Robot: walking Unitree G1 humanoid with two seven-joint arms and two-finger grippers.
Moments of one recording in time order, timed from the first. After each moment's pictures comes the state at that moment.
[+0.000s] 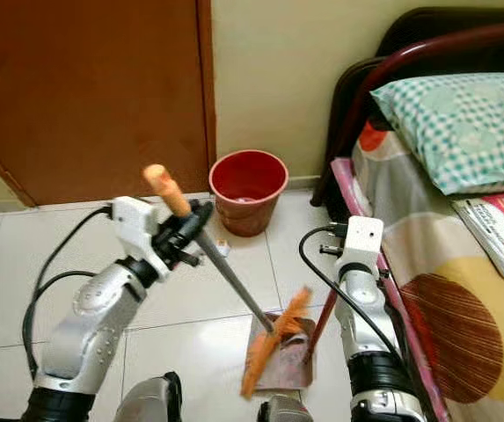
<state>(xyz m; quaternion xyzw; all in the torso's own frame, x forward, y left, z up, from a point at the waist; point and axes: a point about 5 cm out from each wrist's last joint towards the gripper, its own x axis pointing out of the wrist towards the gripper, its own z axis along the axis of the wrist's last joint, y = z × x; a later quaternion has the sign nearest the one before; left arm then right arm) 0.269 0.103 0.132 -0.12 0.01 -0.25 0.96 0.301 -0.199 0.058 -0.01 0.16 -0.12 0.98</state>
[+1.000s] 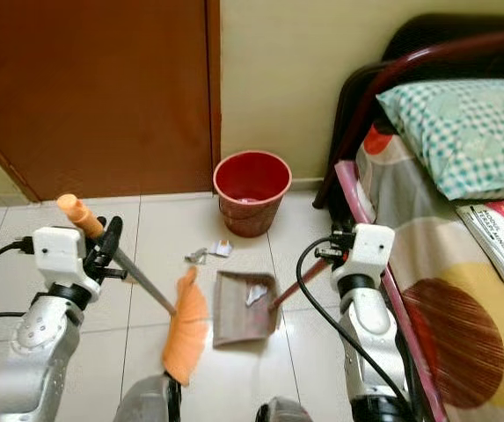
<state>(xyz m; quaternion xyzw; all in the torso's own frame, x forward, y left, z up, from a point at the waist) 0.244 0.179 0.100 0.02 0.01 -0.06 1.00 0.269 -0.187 0.081 0.05 0.03 -0.03 1.00</state>
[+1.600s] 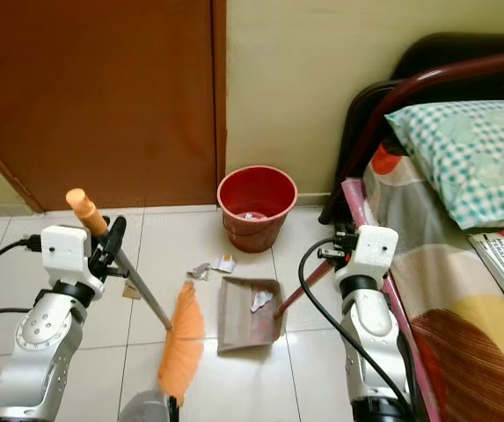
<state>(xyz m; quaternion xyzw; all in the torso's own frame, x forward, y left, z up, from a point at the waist) 0.251 0.181 0.098 0.04 0.01 -0.05 1.00 0.271 -0.189 0.084 0.05 0.02 -0.03 1.00</state>
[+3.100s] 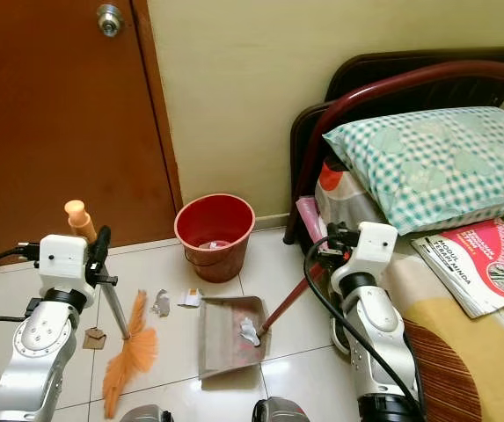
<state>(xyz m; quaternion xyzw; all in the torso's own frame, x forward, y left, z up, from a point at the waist) 0.249 0.197 0.087 0.11 0.03 0.01 0.99 0.274 -0.183 0.091 0.11 0.05 0.03 0.99</state>
